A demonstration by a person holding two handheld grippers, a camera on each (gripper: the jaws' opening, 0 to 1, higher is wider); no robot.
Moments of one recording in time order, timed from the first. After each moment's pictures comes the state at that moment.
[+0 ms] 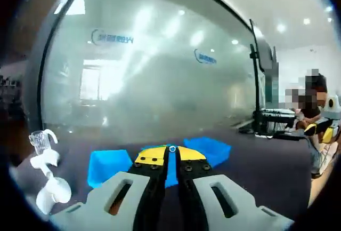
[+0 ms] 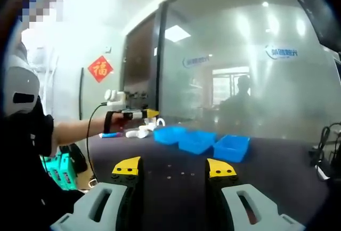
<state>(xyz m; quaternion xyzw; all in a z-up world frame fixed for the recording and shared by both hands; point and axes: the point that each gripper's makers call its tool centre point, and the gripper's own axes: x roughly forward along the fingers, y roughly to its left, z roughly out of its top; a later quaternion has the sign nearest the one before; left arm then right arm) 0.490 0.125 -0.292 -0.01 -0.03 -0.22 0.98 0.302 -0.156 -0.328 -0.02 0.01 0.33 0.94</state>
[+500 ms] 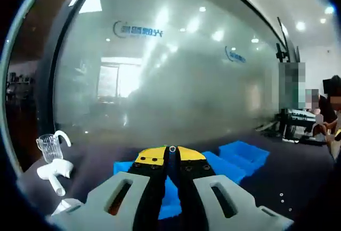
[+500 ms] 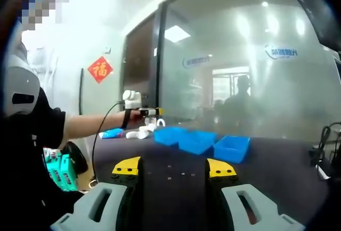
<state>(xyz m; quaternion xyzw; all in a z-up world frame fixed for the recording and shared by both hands) 0.576 0.163 -0.293 -0.02 -0.02 -0.15 0.99 0.303 -0.155 -0.327 -0.02 0.01 0.33 0.94</state>
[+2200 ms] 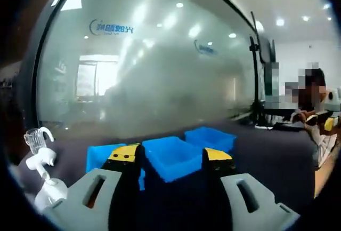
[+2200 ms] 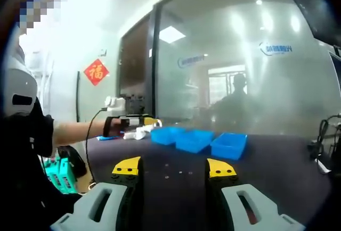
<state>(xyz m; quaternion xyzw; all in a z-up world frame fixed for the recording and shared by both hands) 0.456 0.100 -0.313 0.00 -0.02 -0.29 0.96 0.306 -0.162 -0.334 0.00 0.01 0.32 0.95</state>
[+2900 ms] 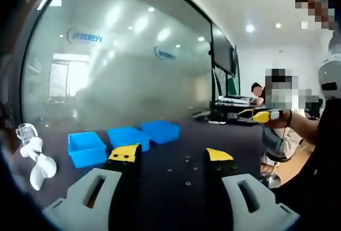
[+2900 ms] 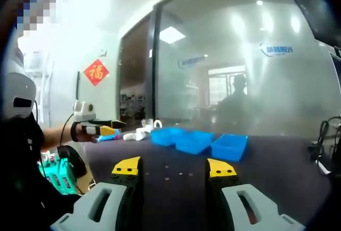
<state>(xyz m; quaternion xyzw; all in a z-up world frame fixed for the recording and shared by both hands) 0.340 0.112 -0.331 0.00 -0.01 -0.38 0.92 0.309 -0.160 -0.332 -0.01 0.01 0.32 0.95</state>
